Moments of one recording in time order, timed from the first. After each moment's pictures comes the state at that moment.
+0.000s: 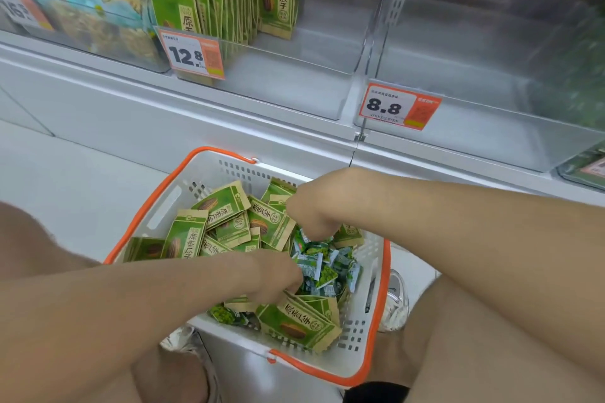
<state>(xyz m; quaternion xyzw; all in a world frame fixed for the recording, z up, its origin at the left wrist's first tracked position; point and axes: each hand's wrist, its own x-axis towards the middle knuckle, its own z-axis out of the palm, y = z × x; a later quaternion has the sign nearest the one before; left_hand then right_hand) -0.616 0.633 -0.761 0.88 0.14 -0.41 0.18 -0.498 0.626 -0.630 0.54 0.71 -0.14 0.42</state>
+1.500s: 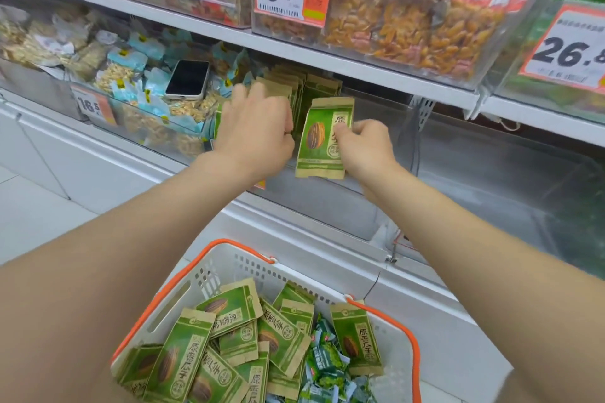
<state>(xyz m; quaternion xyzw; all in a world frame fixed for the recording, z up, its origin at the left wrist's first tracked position) -0.602 0.836 -0.530 0.84 0.46 0.27 0.00 -0.427 0.794 -0.555 0.75 0.39 -0.20 -0.49</state>
